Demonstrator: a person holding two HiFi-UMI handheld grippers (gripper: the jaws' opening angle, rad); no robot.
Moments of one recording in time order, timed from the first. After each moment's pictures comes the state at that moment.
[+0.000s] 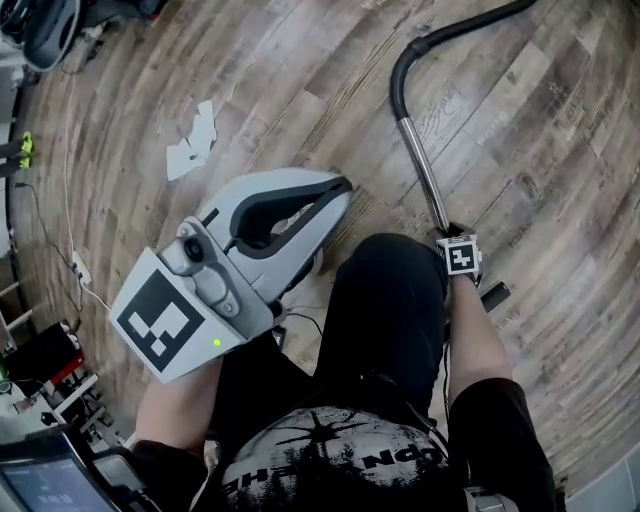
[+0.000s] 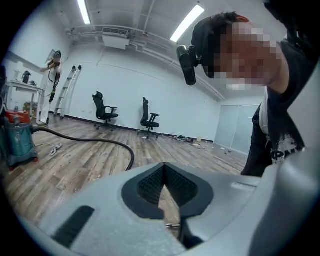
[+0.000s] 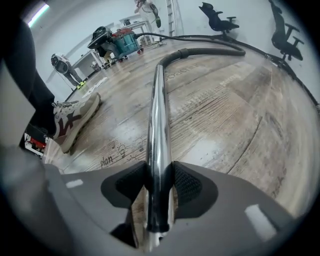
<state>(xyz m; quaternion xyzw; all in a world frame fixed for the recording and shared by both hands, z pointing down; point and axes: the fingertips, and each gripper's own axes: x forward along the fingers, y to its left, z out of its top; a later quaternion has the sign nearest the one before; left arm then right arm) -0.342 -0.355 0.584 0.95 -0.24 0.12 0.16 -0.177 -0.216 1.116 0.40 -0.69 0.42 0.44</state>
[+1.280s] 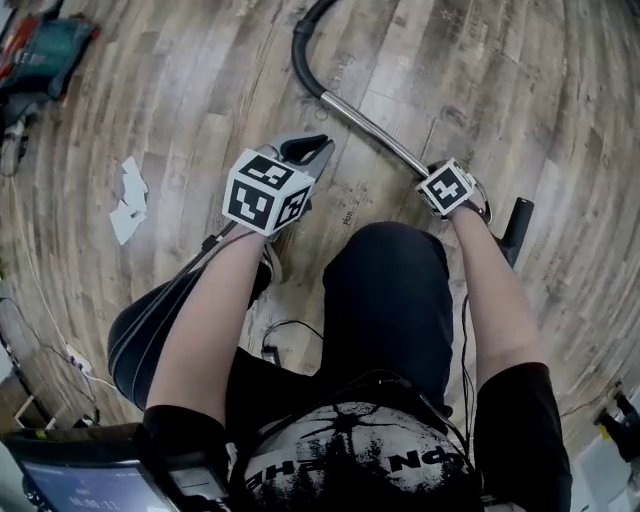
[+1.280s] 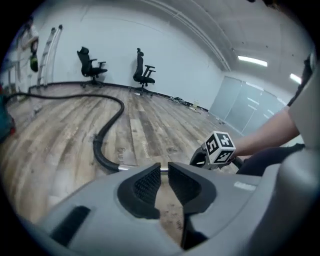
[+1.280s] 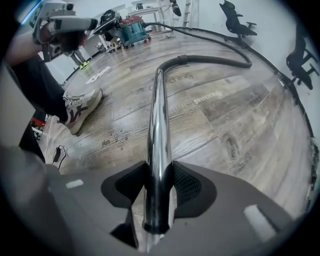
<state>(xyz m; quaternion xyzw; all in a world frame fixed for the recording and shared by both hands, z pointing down) -0.264 -0.357 0.855 0.90 -0.15 0.33 0.23 -0.101 -0.236 1.023 0.35 -0.66 0.38 0.54</state>
